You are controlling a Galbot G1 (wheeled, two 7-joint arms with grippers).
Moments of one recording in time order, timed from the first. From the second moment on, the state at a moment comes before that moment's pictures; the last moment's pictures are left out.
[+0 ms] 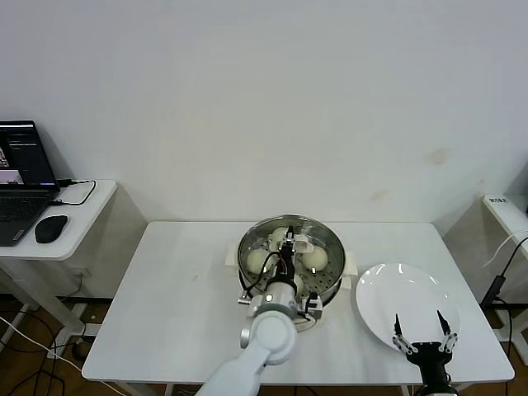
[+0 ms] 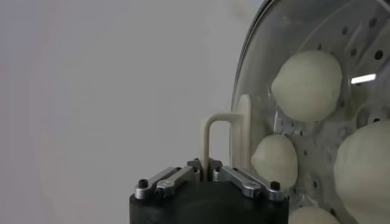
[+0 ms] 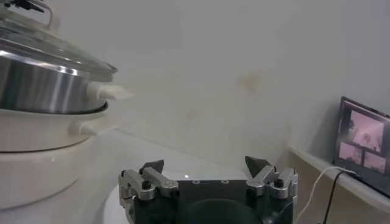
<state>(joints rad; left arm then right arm) 0.89 -1.51 0.18 -1.70 1.50 0.54 0.29 -1.70 1.55 0.85 1.96 -0.17 0.20 -0.07</state>
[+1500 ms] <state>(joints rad) 1.74 -1.24 -0.50 -2.25 -0.04 0.03 -0.15 -1.80 1.40 0.79 2.03 0.02 0.16 -0.11</state>
